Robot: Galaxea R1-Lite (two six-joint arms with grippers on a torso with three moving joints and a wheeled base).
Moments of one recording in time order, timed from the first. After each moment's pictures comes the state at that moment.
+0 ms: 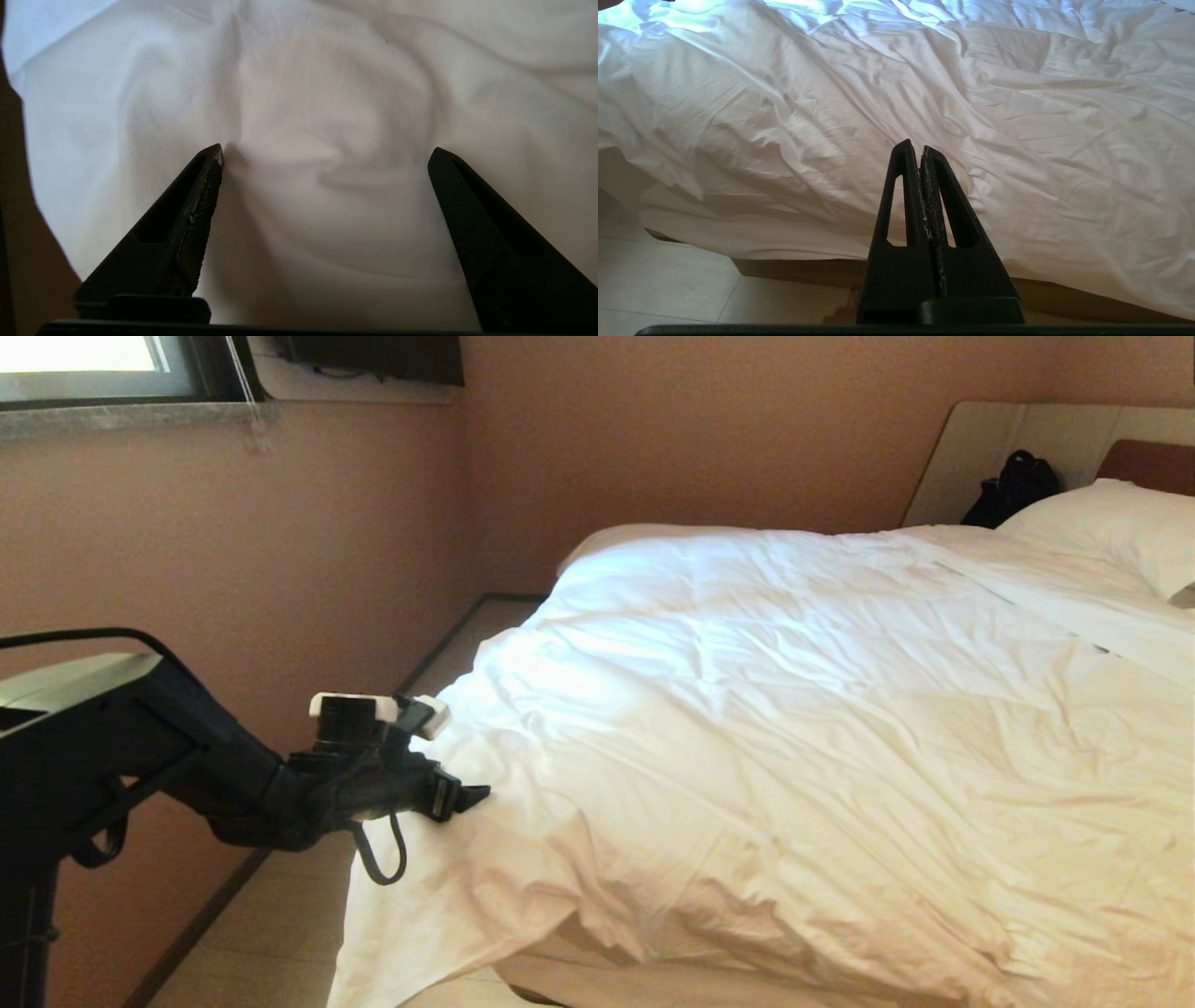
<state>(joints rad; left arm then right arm) -0.14 2.20 -1.01 -0.61 -0.30 0.25 0.00 0.00 0.00 0.00 0.01 -0.04</state>
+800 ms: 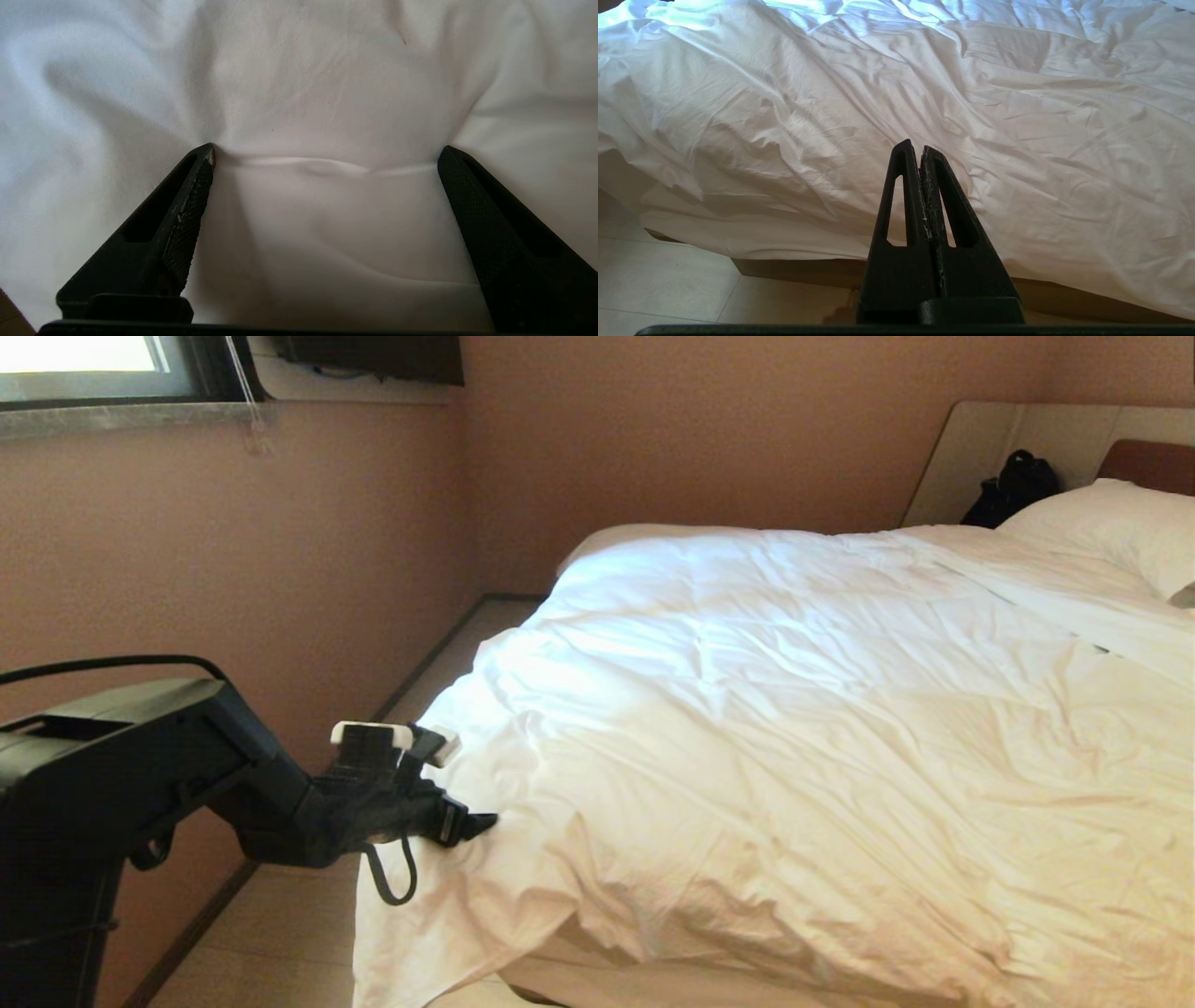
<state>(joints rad) -0.14 2.31 -1.02 -0.62 -0.30 0.25 0.00 0.00 0.00 0.00 0.01 -0.04</state>
